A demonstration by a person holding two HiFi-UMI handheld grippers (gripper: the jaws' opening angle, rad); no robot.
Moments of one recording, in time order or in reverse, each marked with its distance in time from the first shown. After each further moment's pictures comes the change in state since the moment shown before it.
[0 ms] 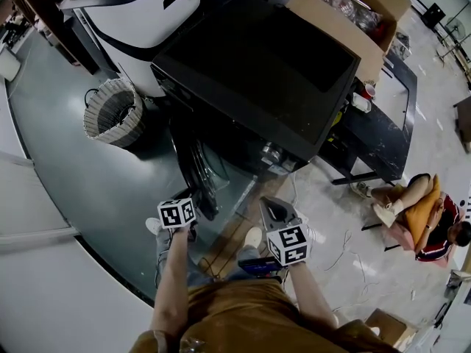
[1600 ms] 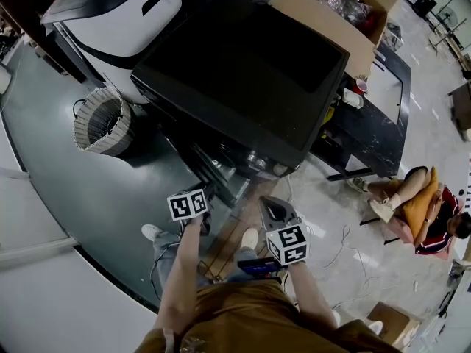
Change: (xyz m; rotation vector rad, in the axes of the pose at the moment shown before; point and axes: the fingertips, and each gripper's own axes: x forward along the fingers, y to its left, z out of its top) left arm 0.064 -0.085 0.033 -0.081 0.030 -0.137; right arm 0.002 -0.046 0.004 0.025 0.004 -0.035
